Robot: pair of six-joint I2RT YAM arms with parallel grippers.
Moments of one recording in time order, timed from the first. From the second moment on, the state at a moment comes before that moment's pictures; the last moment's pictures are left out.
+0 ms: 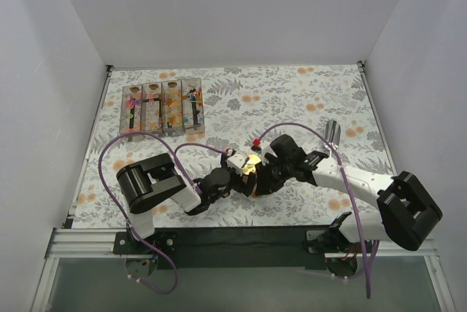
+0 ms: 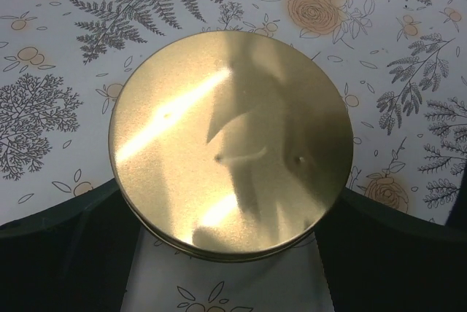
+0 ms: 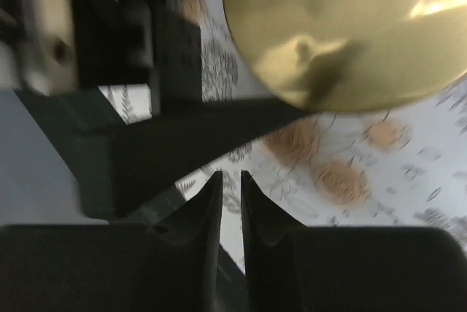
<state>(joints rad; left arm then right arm) -1.04 1.83 0.41 1.10 -0.24 -0.21 0.74 1.31 0.70 -0.32 -0.46 0.24</state>
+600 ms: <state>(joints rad) -1.04 1.83 0.42 1.10 -0.24 -0.23 0.53 1.54 1.07 -0.44 -0.53 0.10</state>
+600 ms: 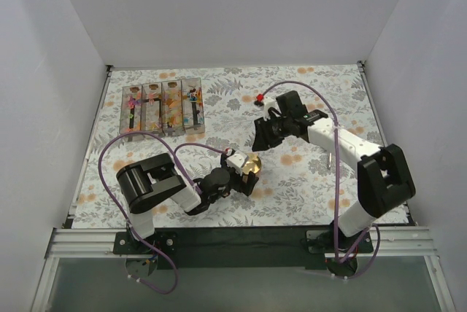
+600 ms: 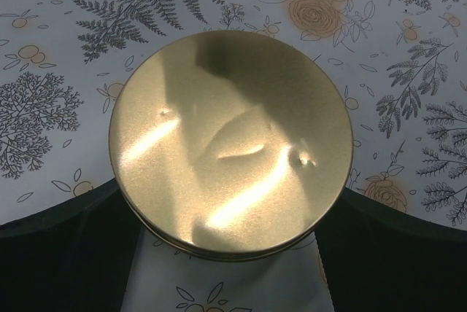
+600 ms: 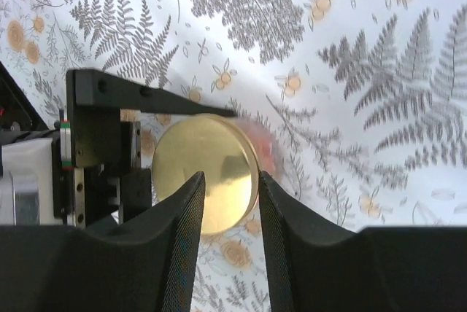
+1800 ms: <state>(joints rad) -1.04 1.84 0.43 1.09 -0.25 -0.21 0.76 1.33 0.69 -0.34 -0.46 0.24</state>
